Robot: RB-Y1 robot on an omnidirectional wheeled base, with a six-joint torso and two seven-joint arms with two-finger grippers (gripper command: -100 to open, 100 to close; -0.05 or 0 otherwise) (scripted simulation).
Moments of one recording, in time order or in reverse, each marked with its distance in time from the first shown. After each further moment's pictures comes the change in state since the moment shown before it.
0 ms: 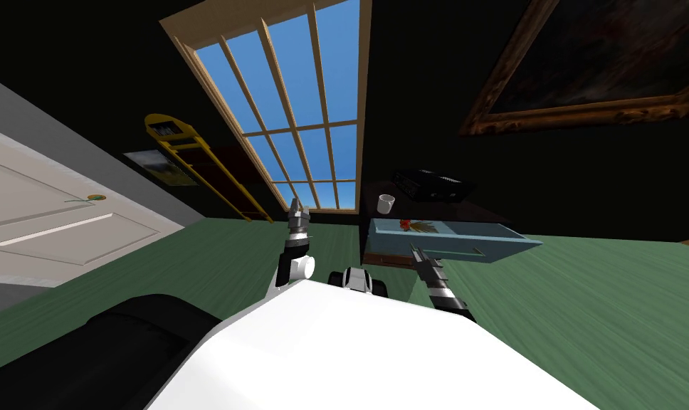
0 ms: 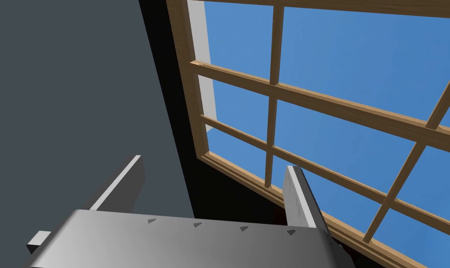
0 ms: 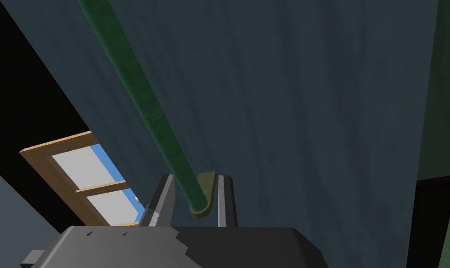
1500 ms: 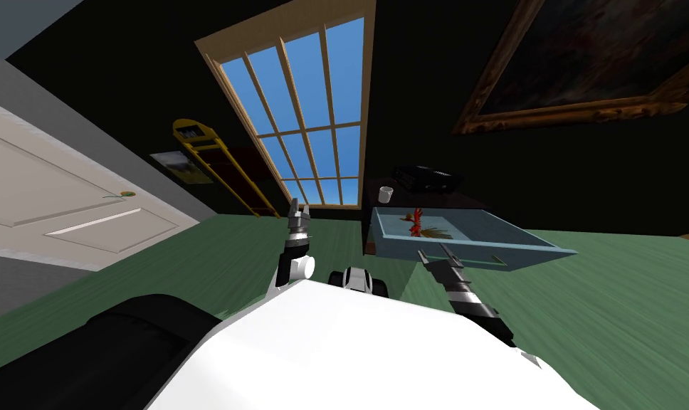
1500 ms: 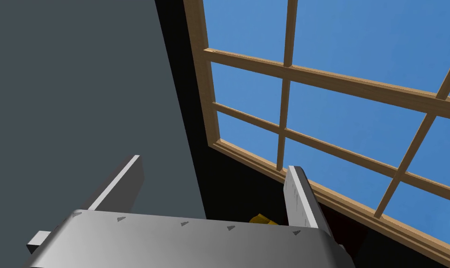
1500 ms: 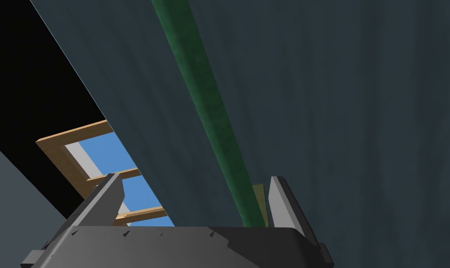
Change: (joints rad) left arm 0.000 0.000 0.000 0.000 0.000 0.000 0.000; right arm 0.082 -0.108 -0.016 -0.184 0.002 0.114 -0.159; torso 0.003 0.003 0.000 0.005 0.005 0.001
